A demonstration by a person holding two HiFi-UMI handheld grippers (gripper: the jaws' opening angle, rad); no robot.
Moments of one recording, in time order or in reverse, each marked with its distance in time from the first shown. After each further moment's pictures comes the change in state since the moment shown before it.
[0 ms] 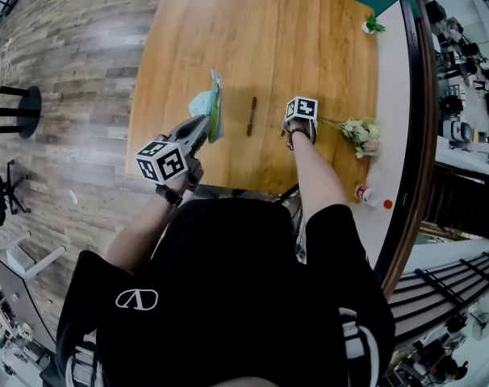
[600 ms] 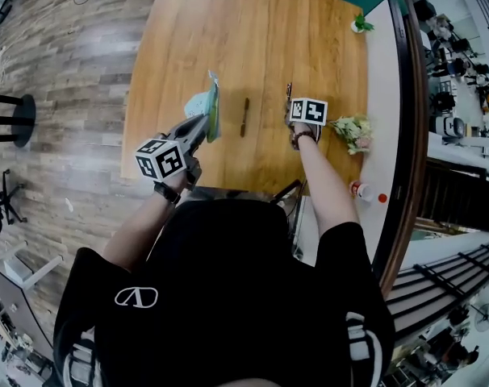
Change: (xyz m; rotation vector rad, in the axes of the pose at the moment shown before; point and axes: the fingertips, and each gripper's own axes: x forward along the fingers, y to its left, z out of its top) left arm 0.008 -0.008 -0.001 0.003 0.013 -0.040; right arm -0.088 0.019 0.054 -0.139 -0.339 0.092
